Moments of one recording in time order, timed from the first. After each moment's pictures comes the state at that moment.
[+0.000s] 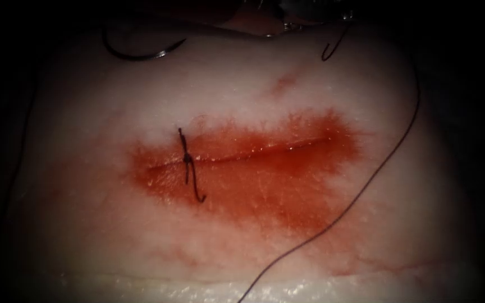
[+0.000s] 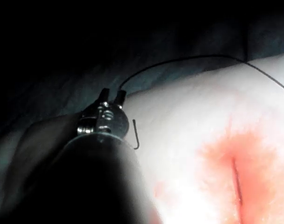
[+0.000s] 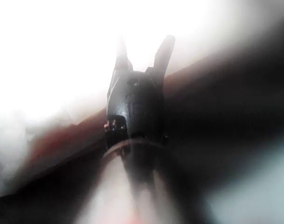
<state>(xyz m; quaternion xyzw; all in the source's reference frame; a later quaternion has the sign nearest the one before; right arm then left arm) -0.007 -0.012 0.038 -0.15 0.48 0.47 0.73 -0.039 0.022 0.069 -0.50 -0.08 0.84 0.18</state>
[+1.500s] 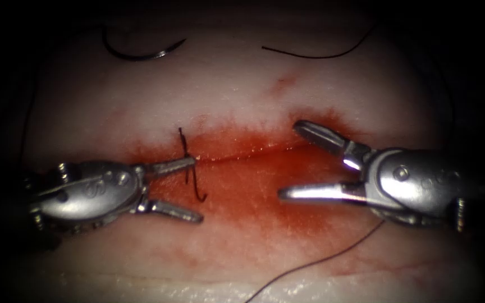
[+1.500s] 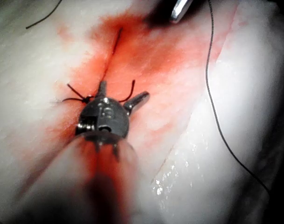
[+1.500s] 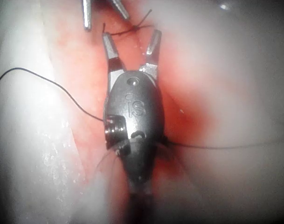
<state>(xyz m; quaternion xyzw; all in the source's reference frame) 0.016 -0.015 0.042 0.03 0.58 0.29 0.76 -0.019 0.000 0.056 -0.50 -0.15 0.81 0.26</state>
